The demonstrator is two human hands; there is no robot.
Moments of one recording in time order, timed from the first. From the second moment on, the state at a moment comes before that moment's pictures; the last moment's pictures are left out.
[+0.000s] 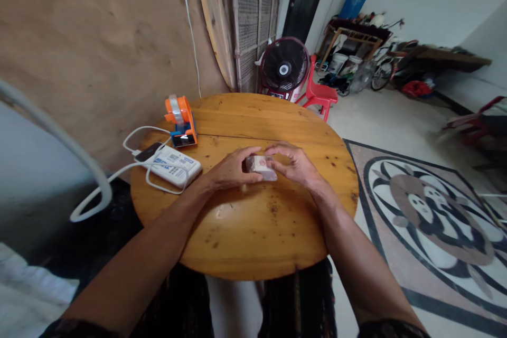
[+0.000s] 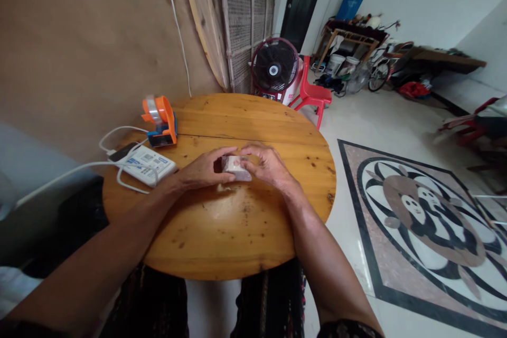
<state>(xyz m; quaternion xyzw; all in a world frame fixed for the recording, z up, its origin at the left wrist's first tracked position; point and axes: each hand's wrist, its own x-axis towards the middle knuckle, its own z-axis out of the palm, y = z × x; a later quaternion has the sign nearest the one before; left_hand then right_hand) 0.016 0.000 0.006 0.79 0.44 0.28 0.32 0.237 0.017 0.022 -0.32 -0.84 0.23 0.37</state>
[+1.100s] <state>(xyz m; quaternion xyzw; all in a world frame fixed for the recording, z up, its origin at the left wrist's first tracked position) 0.016 -0.003 0.010 0.76 0.46 0.29 0.35 0.218 0.015 0.017 -0.36 -0.74 0.31 0.47</state>
